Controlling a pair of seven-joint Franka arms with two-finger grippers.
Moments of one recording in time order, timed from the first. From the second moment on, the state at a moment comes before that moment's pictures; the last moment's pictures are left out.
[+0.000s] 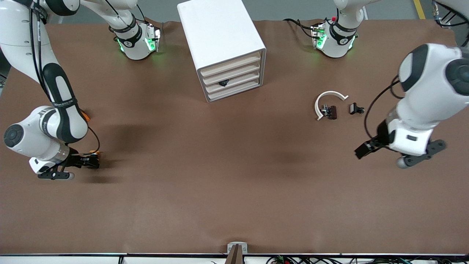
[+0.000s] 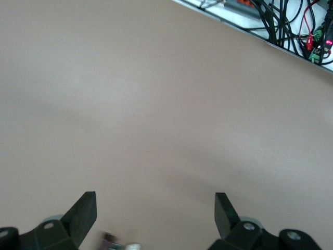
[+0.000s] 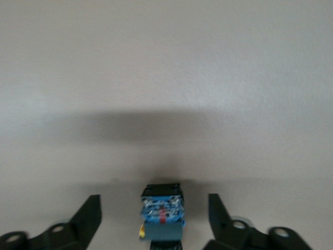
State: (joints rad) left arm 0.37 0.28 -0.59 -1.57 0.21 1.93 -0.62; right arm -0.12 0.59 -0.09 -1.78 0.18 2.38 -0.33
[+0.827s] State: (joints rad) left arm 0.25 0.01 -0.37 -1.54 0.19 1.65 -0.19; right arm -0.02 0.35 -0.07 -1.40 0.04 1.60 -0.17
